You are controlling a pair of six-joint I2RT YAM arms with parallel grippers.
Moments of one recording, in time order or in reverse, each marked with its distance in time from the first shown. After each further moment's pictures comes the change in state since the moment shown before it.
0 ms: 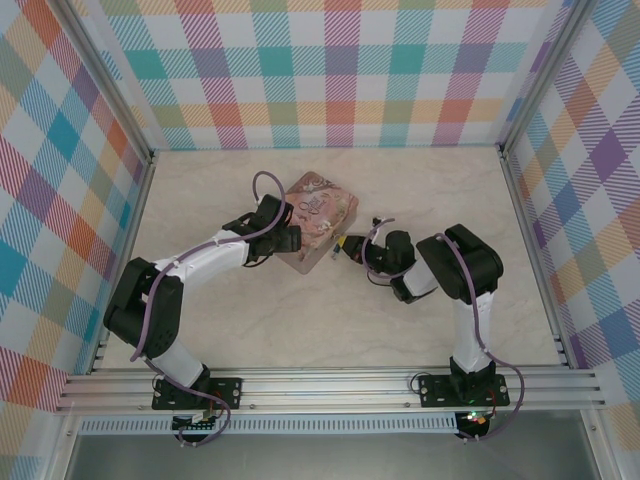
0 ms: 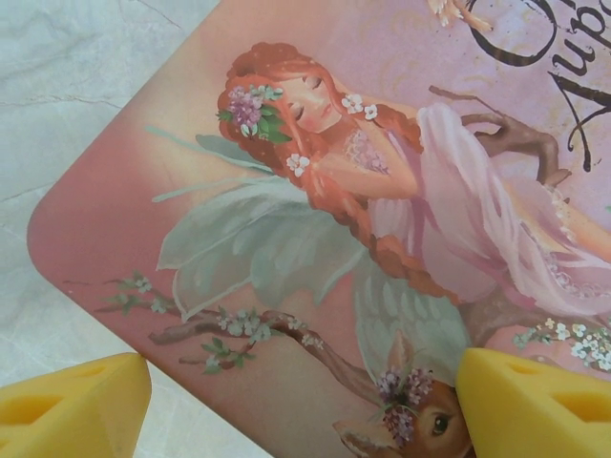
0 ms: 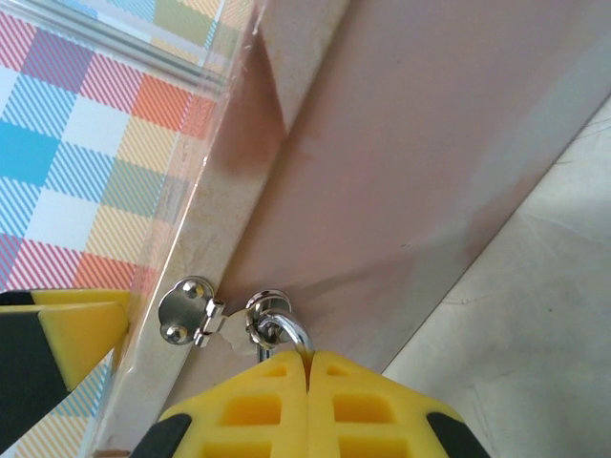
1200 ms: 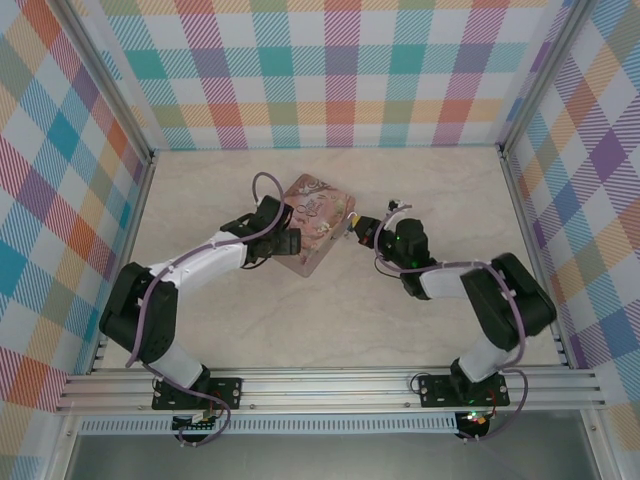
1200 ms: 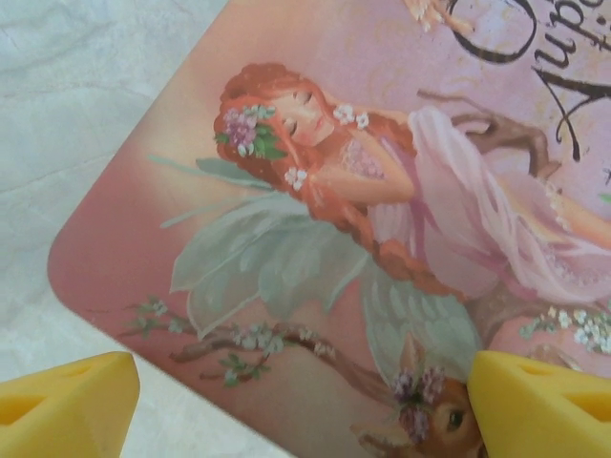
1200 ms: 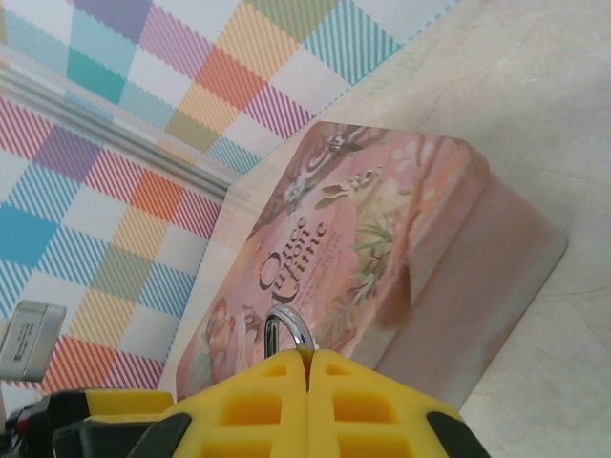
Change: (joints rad) left arm -0.015 -0.046 0.007 -0.085 -0.008 0.008; right arm 0.009 -0.447 -0.045 -0.376 0.233 -0.117
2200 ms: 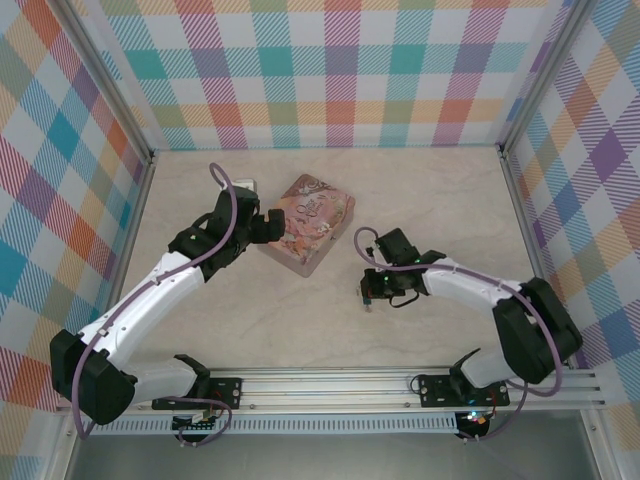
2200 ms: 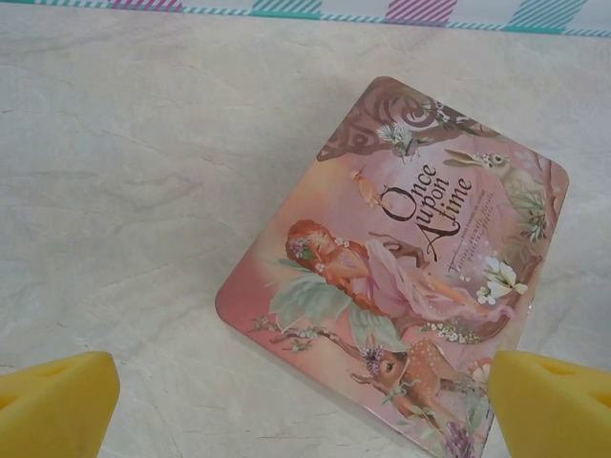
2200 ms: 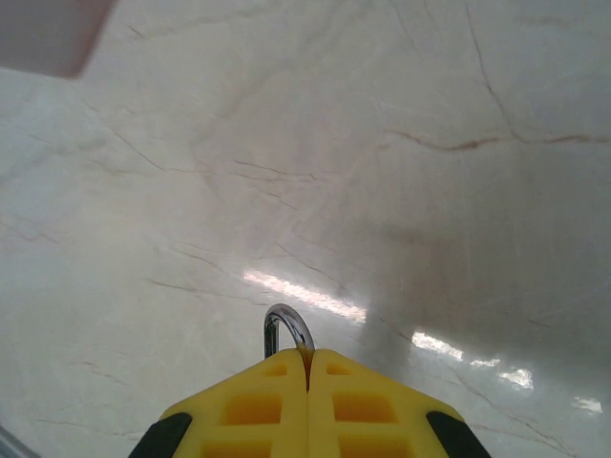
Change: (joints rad) left arm 0.020 -0.358 0.029 -0.090 -0.064 0.046; right arm 0.112 -0.139 0.164 -1.237 -0.094 -0.386
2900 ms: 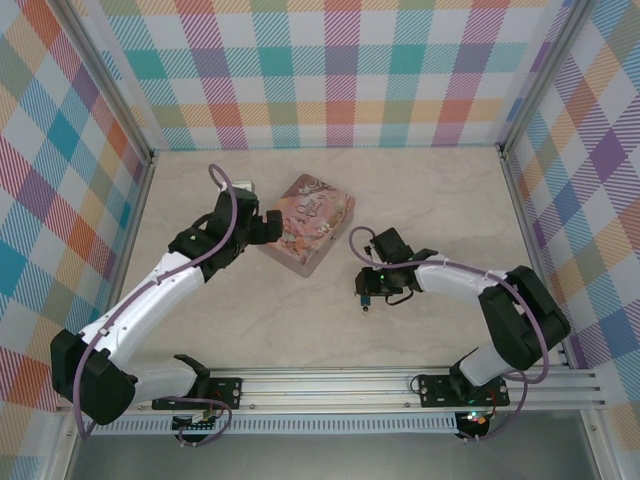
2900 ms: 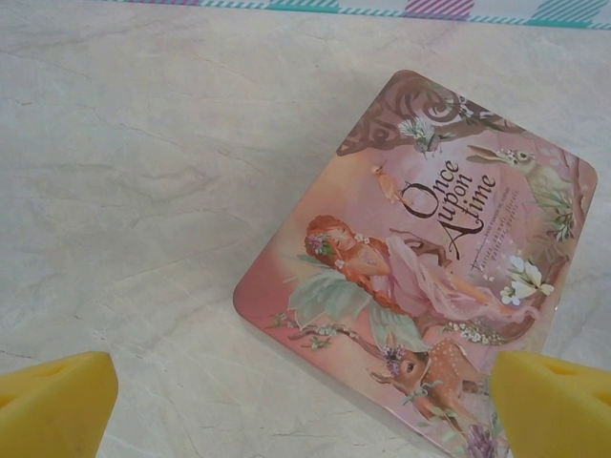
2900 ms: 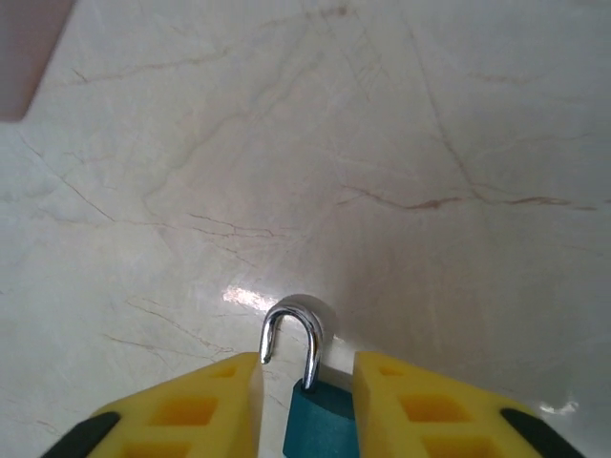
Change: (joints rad) left arm 0.015 0.000 -0.012 -0.004 -0.011 0.000; right arm 0.002 0.026 0.011 0.050 0.082 0.002
